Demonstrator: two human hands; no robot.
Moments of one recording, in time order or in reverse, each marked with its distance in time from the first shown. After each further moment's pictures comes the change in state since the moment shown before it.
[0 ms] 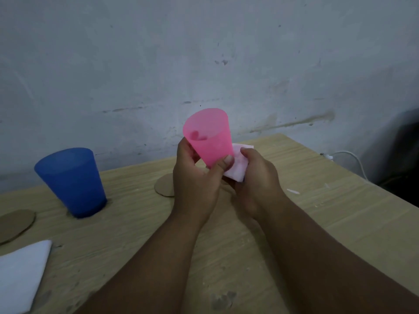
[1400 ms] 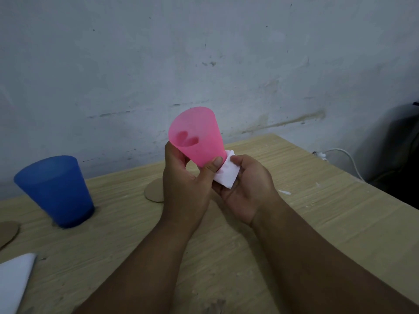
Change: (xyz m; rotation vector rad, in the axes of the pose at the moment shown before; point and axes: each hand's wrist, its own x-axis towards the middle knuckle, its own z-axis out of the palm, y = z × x) left_hand 0.001 0.002 0.004 -0.059 -0.006 0.107; right_hand 0.005 0.000 -0.011 0.374 -0.202 0.227
